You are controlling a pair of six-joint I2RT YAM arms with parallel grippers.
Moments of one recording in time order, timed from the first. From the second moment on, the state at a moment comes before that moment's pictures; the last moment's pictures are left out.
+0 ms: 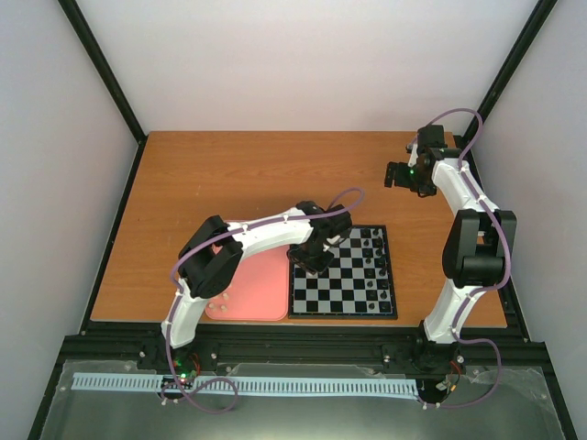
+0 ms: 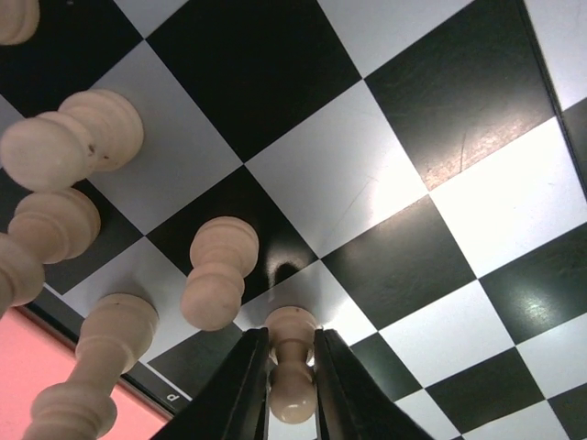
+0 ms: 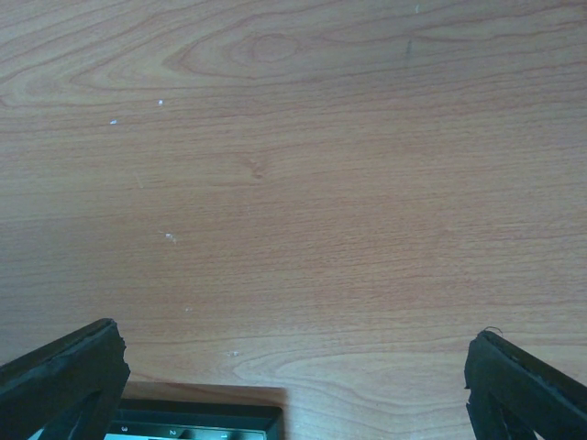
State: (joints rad) left arm -0.96 2.11 1.66 -1.11 0.04 -0.37; right arm -0.01 1.85 1.54 -0.78 -0.14 0.13
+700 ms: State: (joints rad) left arm -0.96 2.10 1.66 -1.10 0.04 -0.36; right arm -0.01 1.85 1.54 -0.78 -0.16 0.13
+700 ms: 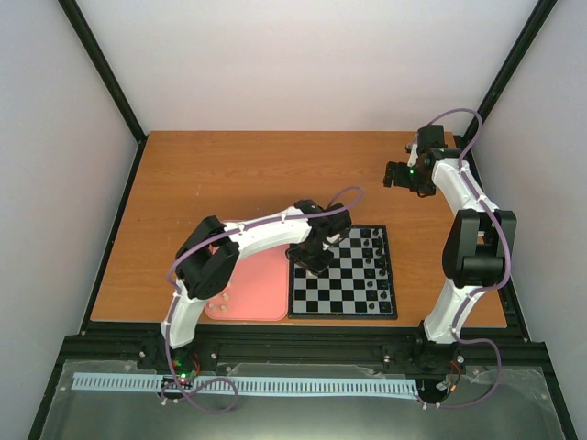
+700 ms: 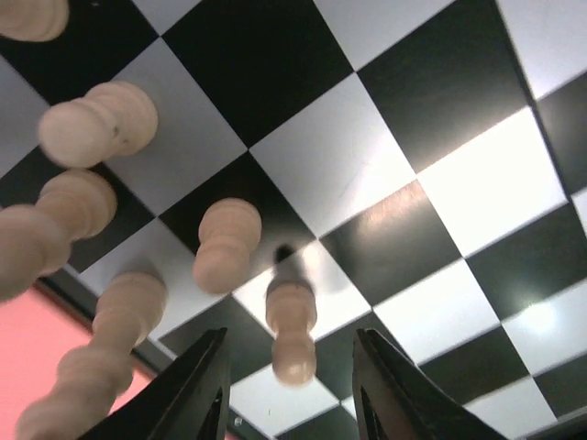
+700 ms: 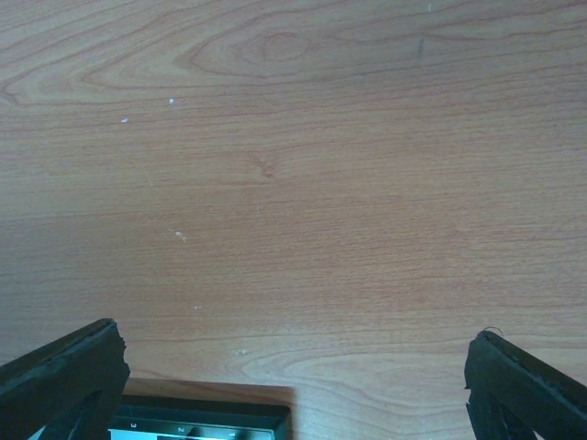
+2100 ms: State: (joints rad) left arm -0.41 1.48 0.95 -1.05 -0.05 -0.48; right arm -0.01 1.85 1.52 -0.77 -0.22 0.13
